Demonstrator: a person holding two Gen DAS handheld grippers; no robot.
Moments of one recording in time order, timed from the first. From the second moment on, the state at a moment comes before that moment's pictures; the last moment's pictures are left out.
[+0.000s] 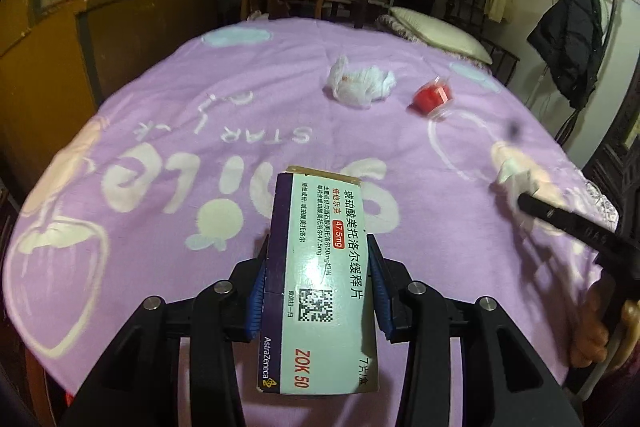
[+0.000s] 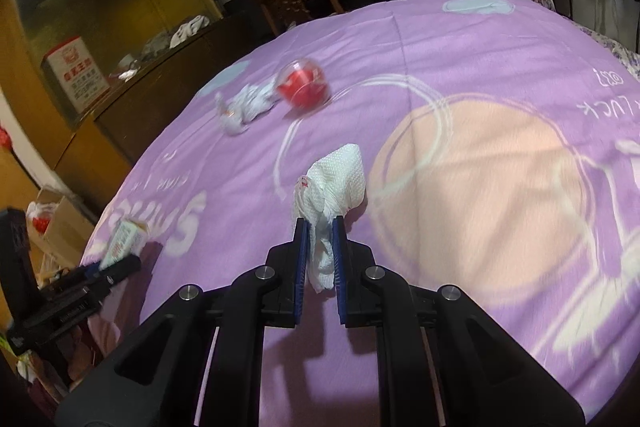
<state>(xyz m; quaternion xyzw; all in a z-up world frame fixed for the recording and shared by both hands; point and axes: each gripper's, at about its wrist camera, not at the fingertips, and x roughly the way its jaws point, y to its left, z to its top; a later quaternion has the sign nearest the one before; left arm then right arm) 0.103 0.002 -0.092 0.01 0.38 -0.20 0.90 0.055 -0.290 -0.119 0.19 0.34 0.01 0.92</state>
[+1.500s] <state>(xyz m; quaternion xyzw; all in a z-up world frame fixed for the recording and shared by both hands) -0.036 0.315 -0.106 -0.07 0.39 0.05 0.92 -0.057 -0.021 -0.048 0.01 0.35 0.28 0.89</state>
